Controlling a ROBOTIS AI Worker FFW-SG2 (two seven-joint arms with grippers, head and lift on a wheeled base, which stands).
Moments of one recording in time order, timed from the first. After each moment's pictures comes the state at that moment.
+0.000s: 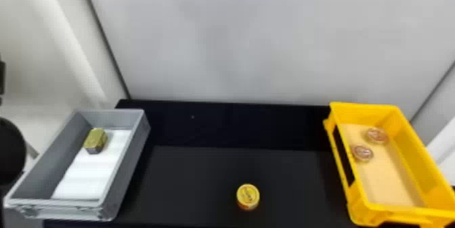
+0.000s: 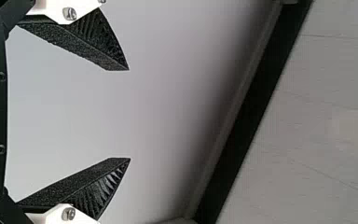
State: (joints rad) left arm -0.14 0.22 0.25 -2.29 0.01 0.16 0.21; right arm -0.79 -0.43 0.33 -2.21 -0.01 0.53 -0.46
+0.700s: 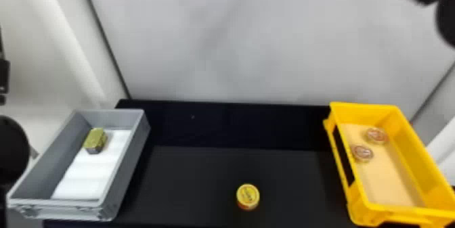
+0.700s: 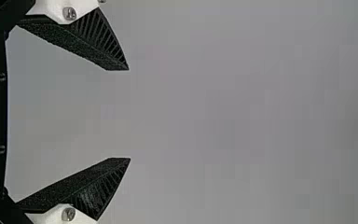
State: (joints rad) left arm -0.15 0.21 0.24 -2.29 0.00 0.17 0.21; right arm -0.73 -0.28 0.26 -2.05 -0.21 1.04 -0.21
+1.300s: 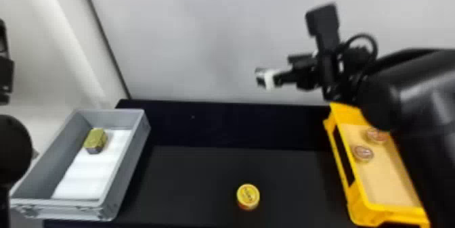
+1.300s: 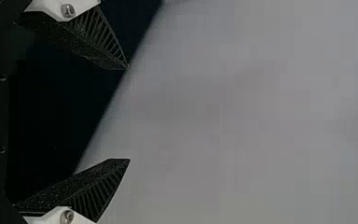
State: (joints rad) left arm -0.15 0.22 0.23 -2.29 0.01 0.18 0.21; right arm -0.48 -0.22 0.32 -1.85 -0.20 1.14 0.18
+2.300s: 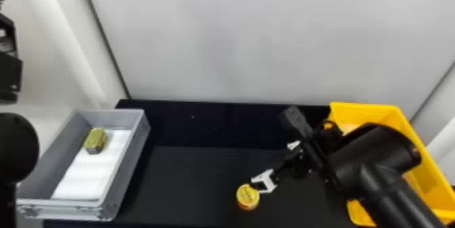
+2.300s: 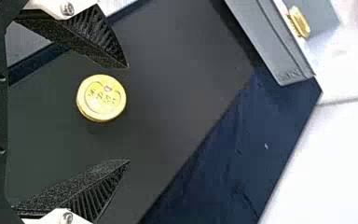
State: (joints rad) left arm -0.16 0.21 0.21 -2.28 0.02 0.18 0.21; right arm -0.32 -0.25 0.46 -1.58 0.17 1.06 0.79
